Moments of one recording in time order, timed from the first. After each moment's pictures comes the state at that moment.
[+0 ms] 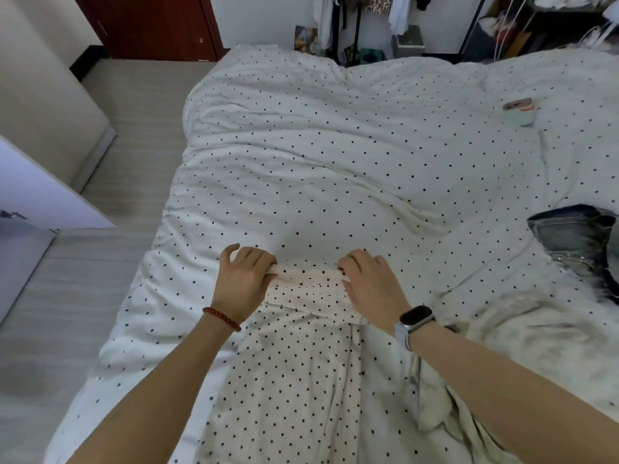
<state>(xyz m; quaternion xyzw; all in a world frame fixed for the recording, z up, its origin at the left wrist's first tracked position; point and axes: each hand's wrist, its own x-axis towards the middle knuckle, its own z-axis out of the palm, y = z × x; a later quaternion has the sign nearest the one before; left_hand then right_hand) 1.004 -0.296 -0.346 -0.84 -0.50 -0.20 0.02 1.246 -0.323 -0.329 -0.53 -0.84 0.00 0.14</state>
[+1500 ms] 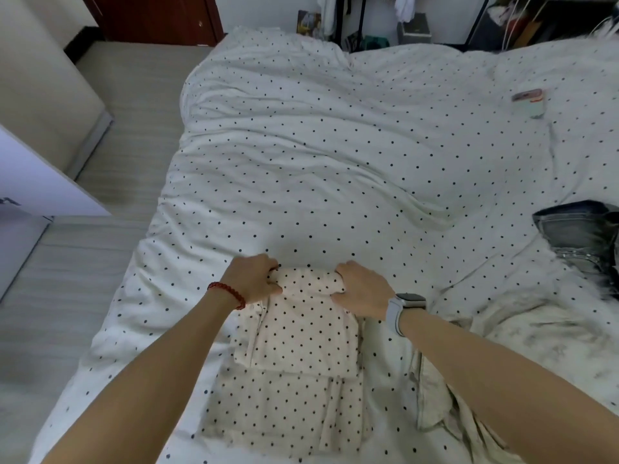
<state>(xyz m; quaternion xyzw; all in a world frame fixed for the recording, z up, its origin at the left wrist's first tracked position) 1.018 -0.279 -0.351 -0.79 -0.57 0.10 -0.21 1.234 -0.315 -0.346 -0.61 -0.73 0.29 -0.06</state>
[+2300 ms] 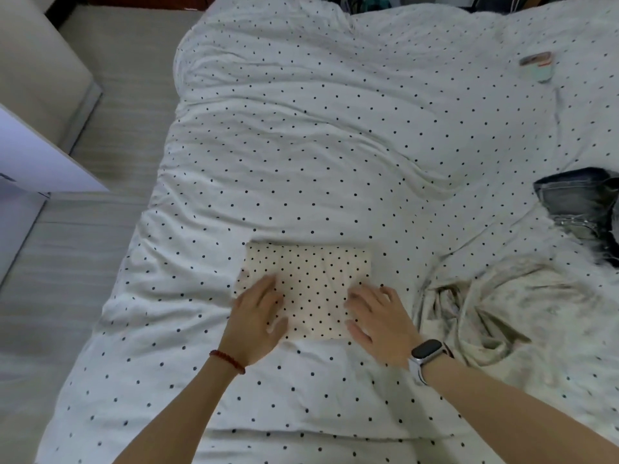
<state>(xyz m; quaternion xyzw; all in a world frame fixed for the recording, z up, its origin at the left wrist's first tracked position) 0.994 -0.418 -0.418 -0.79 -0.55 -0.17 -0.21 1.257 -0.430 -0.391 -0.51 -0.85 0.09 0.08</state>
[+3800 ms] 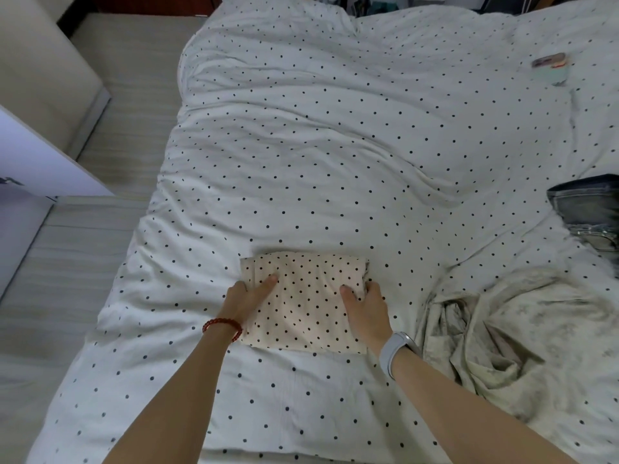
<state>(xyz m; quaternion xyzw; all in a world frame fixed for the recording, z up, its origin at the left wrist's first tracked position) 1.000 -0.354 -0.417 -0.35 -0.74 -0.15 -0.55 1.220 -0.387 -0.398 -0.75 -0.36 0.49 0.27</state>
